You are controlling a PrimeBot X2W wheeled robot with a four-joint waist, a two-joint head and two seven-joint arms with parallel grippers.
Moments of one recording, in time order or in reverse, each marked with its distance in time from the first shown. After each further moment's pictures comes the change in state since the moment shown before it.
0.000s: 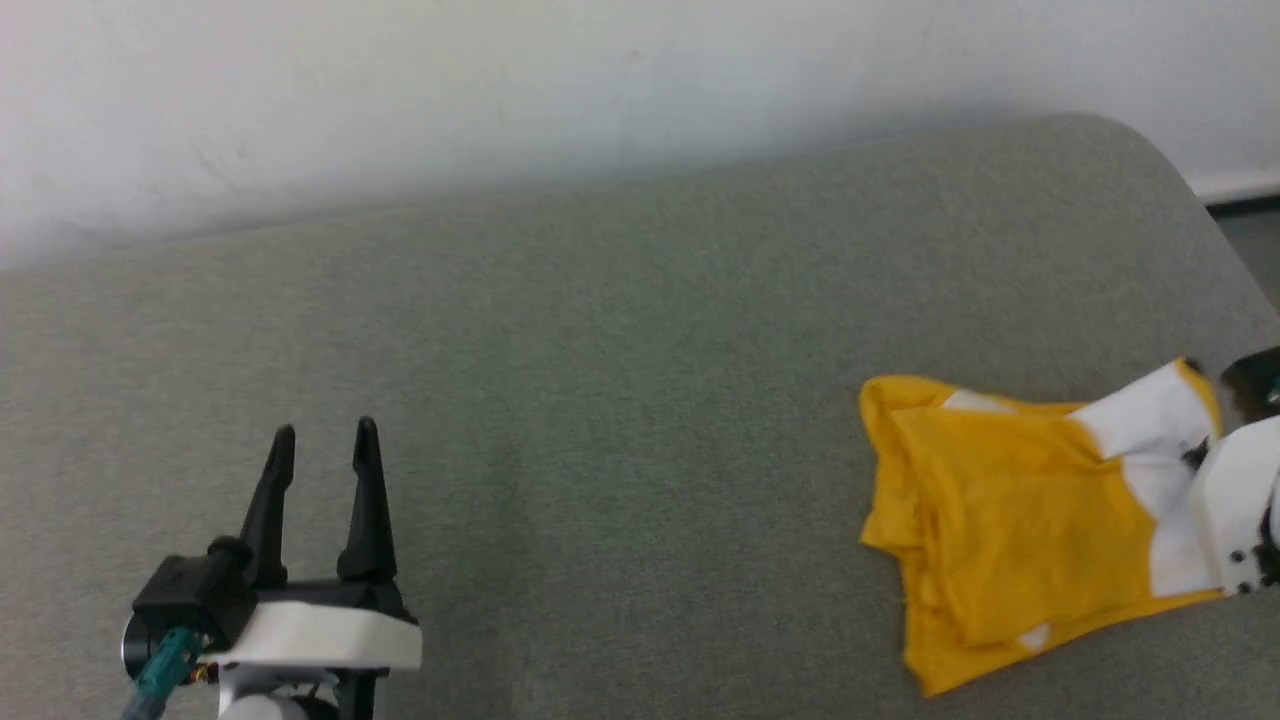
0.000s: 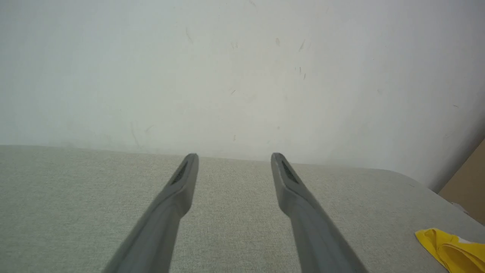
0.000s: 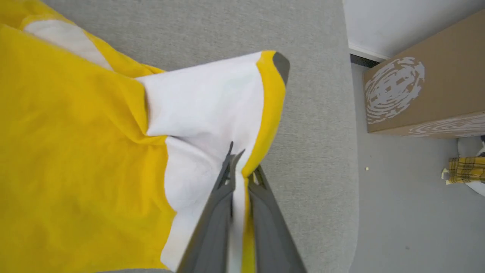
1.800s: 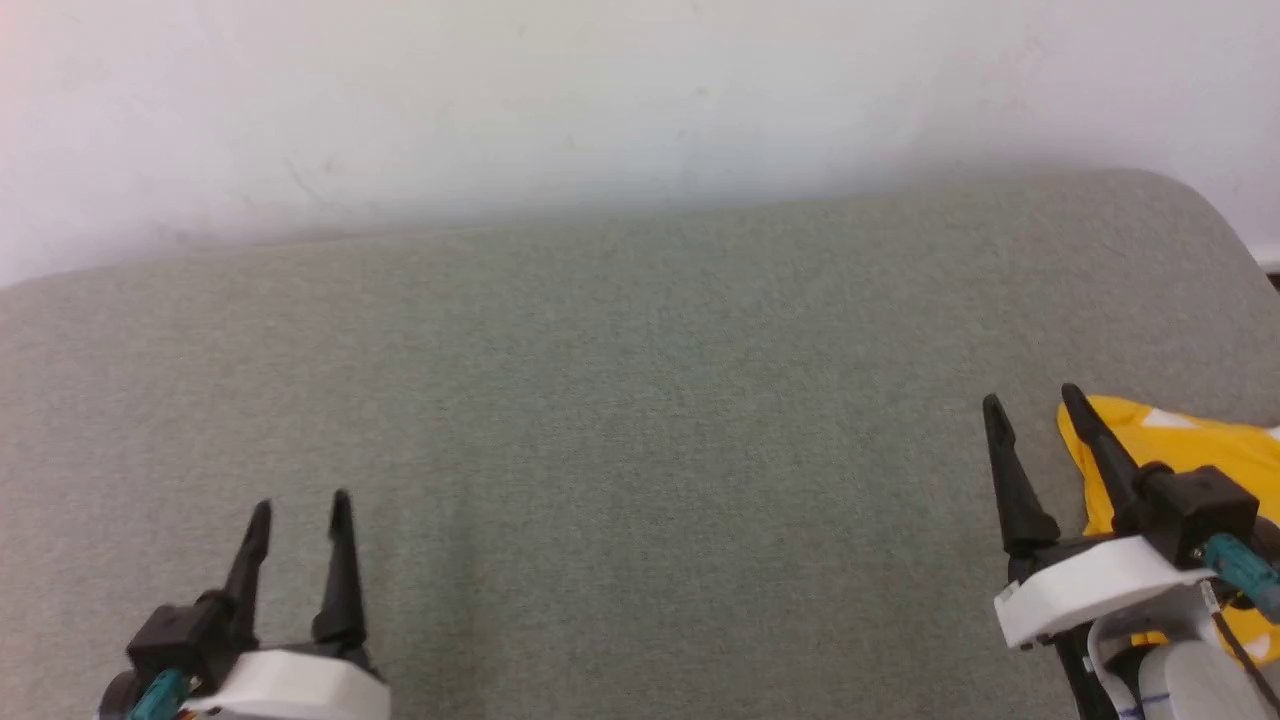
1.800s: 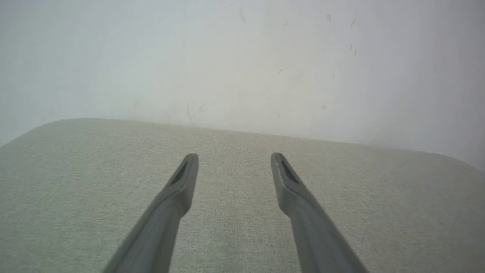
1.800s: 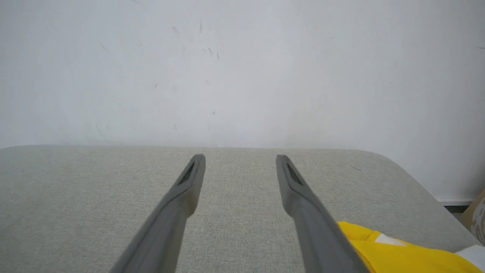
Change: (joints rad) left arm 0.043 0.042 0.023 0.098 0.003 0.012 0.000; right arm 0.273 0.505 -0.244 -0.337 -0.229 0.000 -0.641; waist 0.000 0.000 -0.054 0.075
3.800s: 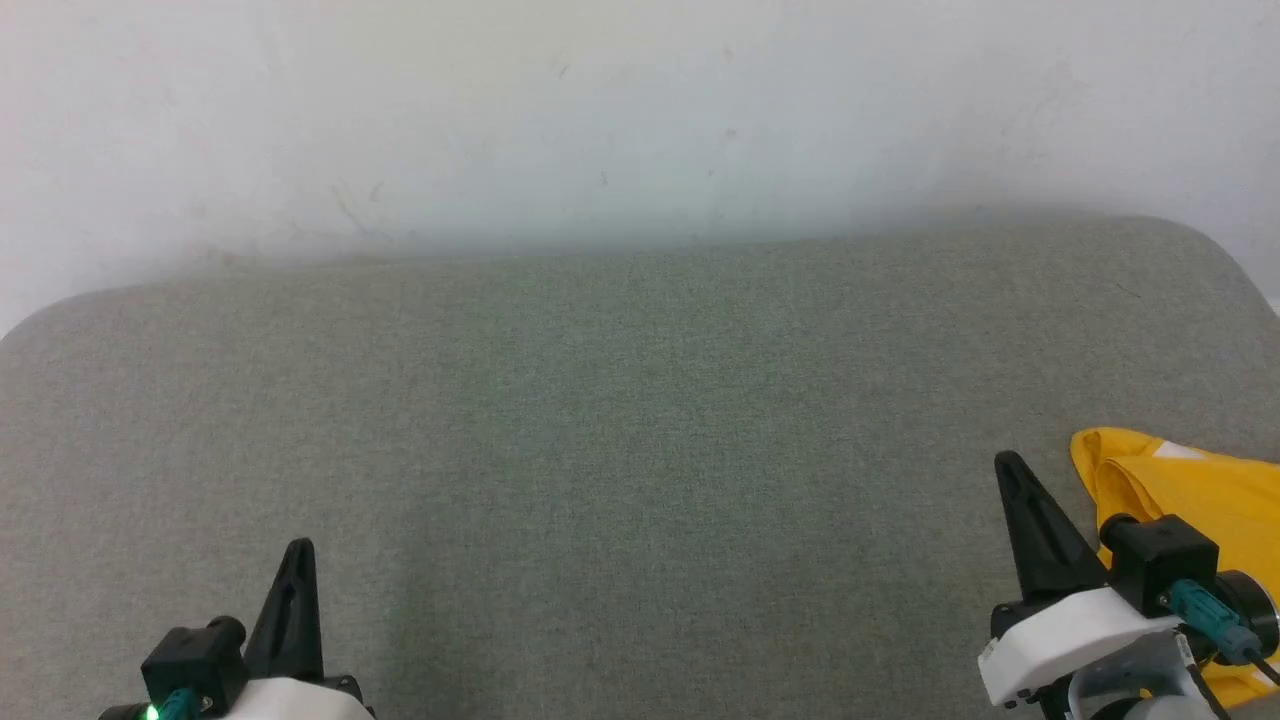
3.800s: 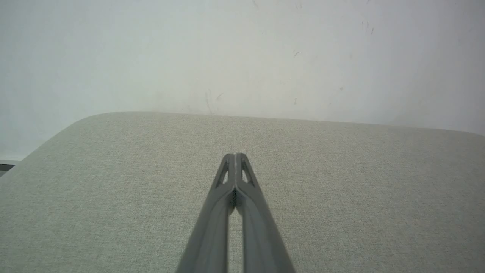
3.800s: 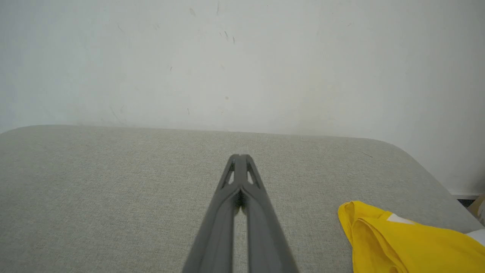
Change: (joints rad) left arm 0.068 0.017 0.013 -0.022 0.066 0.021 0.069; right arm 0.103 0.034 0.009 -0.049 -0.050 -0.001 0.052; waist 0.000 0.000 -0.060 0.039
